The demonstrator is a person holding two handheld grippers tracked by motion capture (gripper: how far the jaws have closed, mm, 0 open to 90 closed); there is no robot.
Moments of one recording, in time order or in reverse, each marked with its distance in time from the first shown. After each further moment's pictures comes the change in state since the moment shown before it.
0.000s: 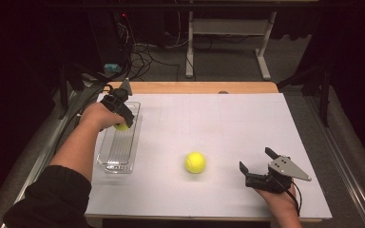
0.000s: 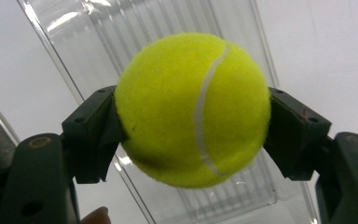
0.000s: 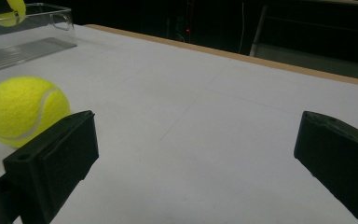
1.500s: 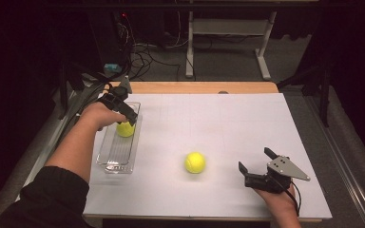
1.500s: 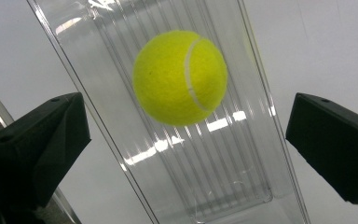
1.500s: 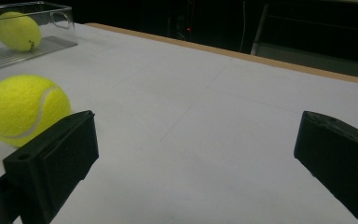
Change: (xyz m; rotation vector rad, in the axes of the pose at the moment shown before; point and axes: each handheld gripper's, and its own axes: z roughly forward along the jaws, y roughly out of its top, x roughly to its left) left arm -0.003 -0.002 -0.009 -0.015 -0.001 -0.002; right arm 0.001 0.000 0.002 0.001 0.002 -0.003
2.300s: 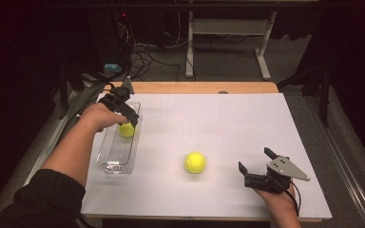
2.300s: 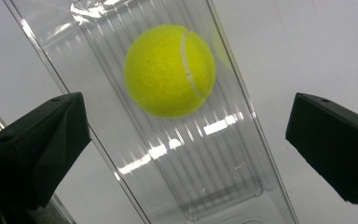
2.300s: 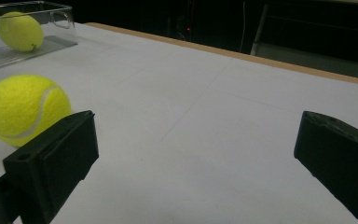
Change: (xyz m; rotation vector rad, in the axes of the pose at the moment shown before) left arm -0.012 -0.005 -0.006 -0.018 -0.011 0.047; right arm 0.001 0.000 0.000 0.001 0.000 0.001
